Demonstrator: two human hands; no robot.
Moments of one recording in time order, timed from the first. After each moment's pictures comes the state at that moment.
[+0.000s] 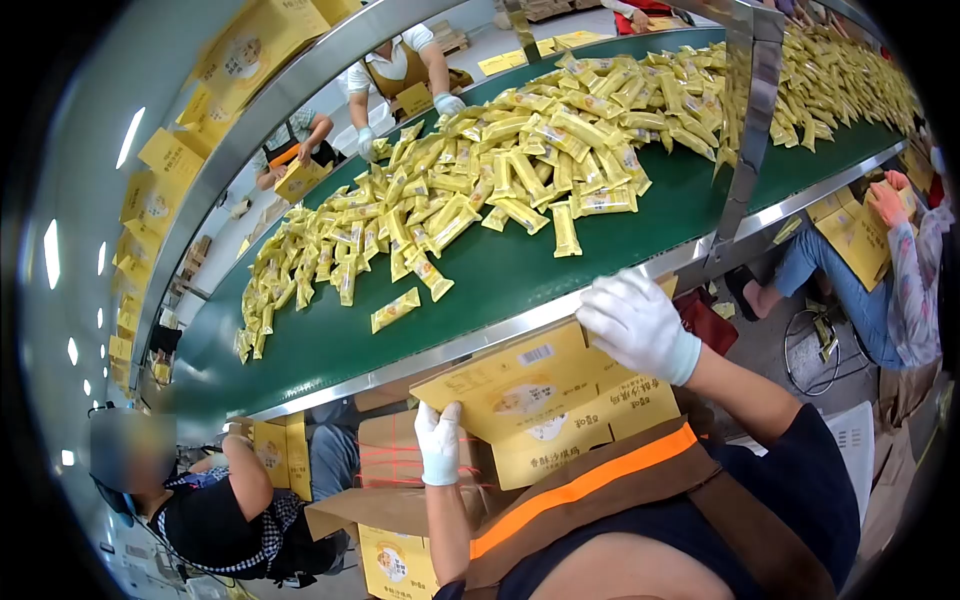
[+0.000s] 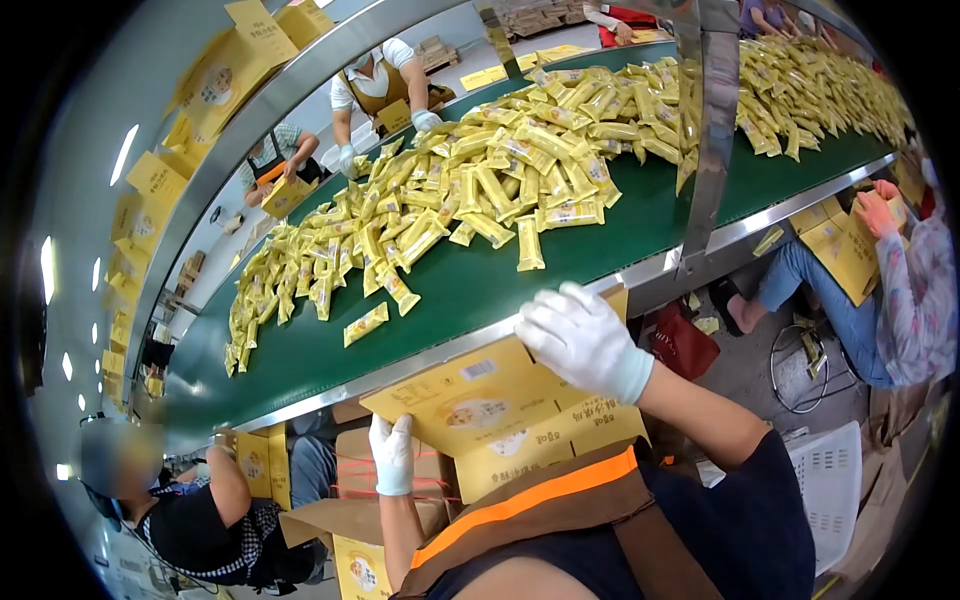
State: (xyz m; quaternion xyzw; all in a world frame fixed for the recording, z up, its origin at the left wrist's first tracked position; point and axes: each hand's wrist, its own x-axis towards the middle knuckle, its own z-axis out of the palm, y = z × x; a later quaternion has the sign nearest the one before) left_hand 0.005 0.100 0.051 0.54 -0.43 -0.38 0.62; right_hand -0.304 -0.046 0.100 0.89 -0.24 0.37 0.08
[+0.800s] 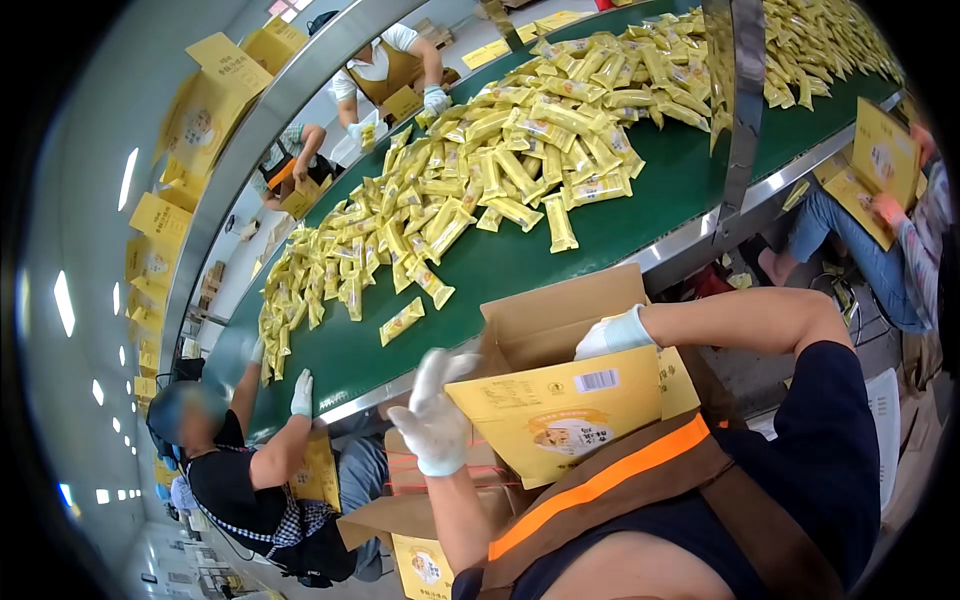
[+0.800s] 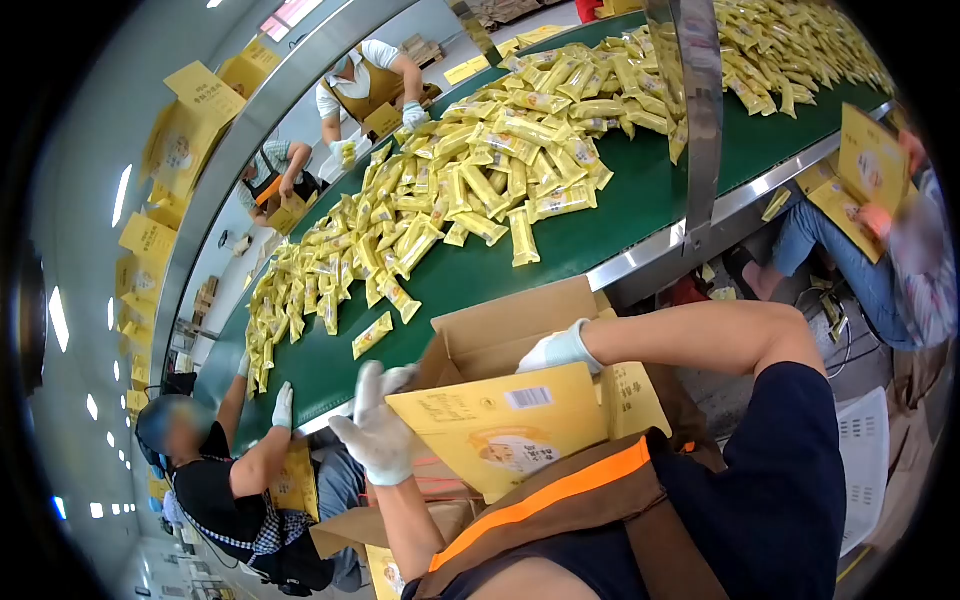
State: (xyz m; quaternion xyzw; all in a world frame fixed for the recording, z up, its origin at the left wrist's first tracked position) left_hand -0.008 0.047 0.101 0.16 -0.48 -0.60 0.62; right_hand -0.274 -0.093 0.065 0.91 -0.08 -0.09 -0.39
